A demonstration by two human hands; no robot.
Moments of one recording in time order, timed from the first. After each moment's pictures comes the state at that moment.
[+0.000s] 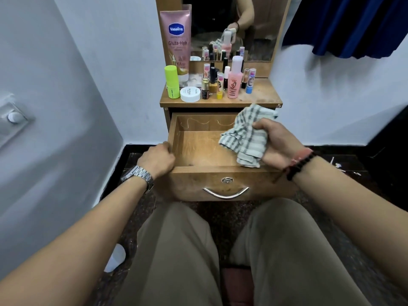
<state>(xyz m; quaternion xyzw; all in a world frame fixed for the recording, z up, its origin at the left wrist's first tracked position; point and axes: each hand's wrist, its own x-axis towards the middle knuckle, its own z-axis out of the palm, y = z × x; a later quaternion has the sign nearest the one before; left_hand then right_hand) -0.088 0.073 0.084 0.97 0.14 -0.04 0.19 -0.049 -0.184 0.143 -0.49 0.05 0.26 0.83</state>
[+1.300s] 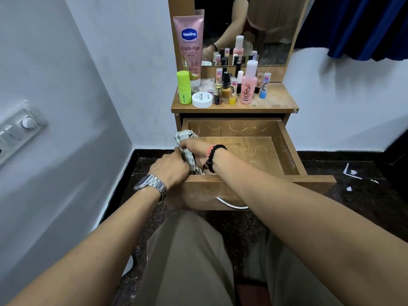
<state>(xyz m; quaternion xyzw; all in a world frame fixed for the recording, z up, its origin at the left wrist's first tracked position) -0.084 0.073 0.081 0.98 0.13 -0.04 0.16 0.000 0.005 0.077 -0.74 0.00 0.34 0.58</state>
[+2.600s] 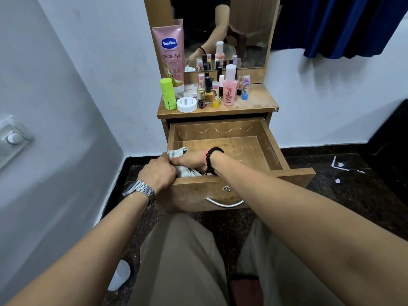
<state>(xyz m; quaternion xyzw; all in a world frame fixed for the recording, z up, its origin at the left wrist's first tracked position) -0.085 0.071 0.082 0.98 0.14 -0.03 0.17 -0.007 -0.030 0.070 -0.77 -0.13 0.44 0.45</state>
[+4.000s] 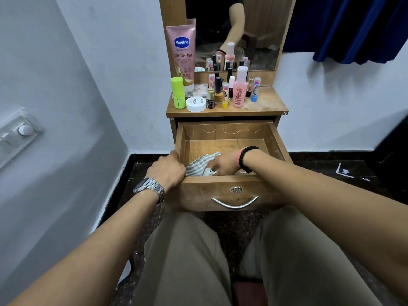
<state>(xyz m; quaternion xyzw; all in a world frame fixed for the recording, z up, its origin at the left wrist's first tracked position) -0.085 0.073 0.078 0.98 0.14 -0.03 0.17 0.005 -0.095 0.080 -0.88 -0.36 0.30 -0.07</state>
